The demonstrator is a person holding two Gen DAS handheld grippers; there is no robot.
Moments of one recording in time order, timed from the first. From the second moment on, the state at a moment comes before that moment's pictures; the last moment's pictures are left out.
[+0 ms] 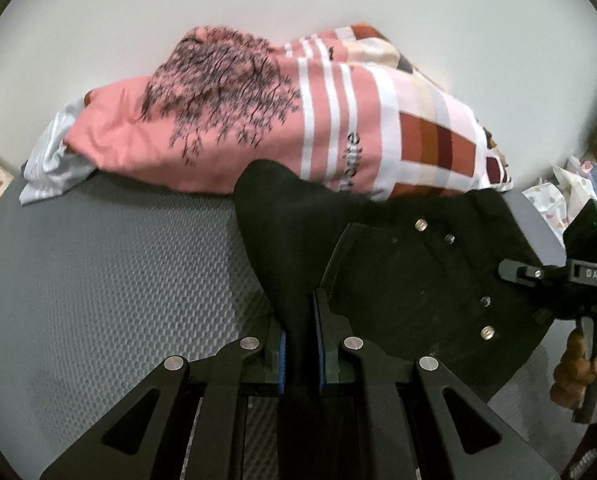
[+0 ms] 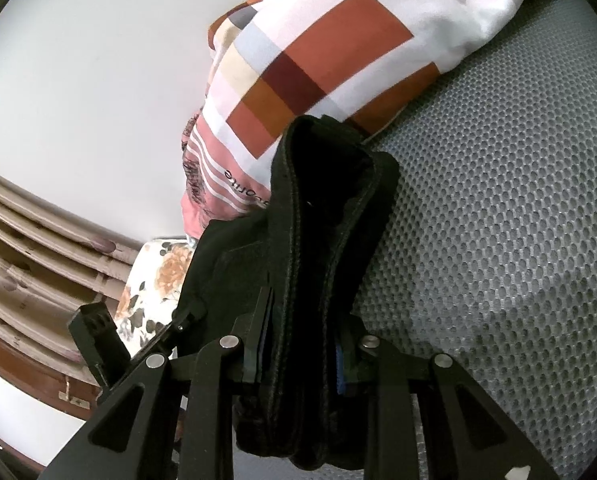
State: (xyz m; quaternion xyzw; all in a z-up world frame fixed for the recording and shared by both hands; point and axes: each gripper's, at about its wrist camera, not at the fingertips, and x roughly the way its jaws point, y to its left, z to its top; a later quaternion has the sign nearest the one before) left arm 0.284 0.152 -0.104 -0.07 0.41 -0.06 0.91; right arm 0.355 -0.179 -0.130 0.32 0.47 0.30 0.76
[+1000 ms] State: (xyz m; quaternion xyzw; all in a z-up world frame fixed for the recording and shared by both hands) left arm 0.276 0.147 -0.134 -0.01 0.39 0.05 0.92; right arm 0.326 -0.144 -0.128 0.12 0.42 0.15 0.89
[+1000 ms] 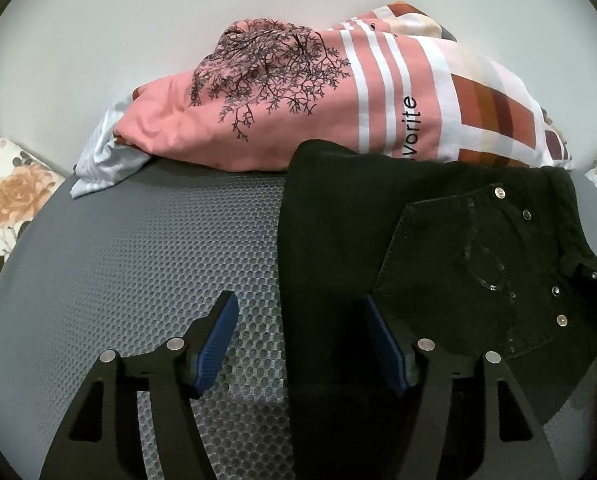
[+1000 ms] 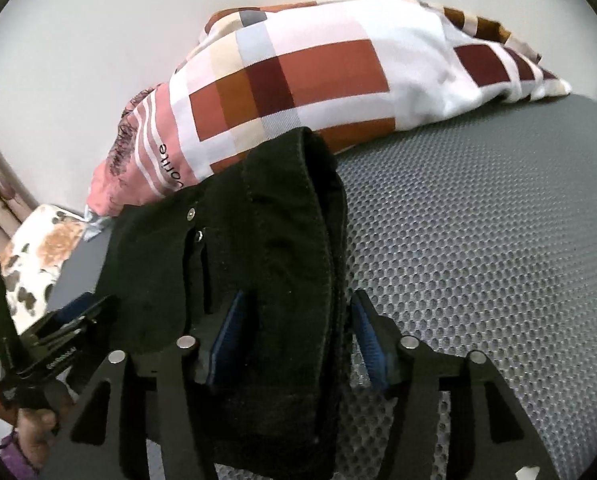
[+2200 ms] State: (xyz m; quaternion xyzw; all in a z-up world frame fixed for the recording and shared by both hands) left arm 0.274 0.145 -0.132 0.01 0.38 0.07 0.92; right arm 0.324 -0.125 -0.128 0.07 0.41 0.11 0.90
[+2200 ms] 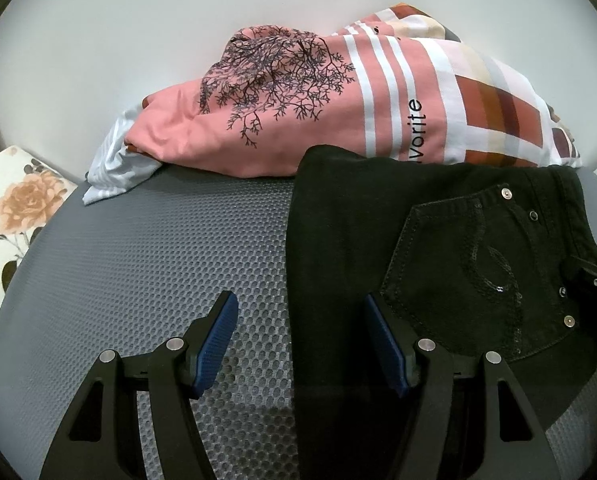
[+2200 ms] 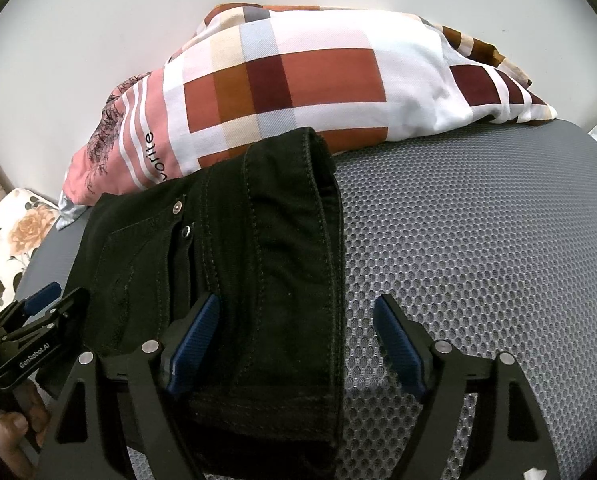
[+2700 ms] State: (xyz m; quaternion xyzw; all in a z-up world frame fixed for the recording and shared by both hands) left arm 0.272 0.144 -0.130 0.01 0.38 0.08 0.92; right arm 0.323 -0.124 -0.128 0.06 0.42 0.10 0.90
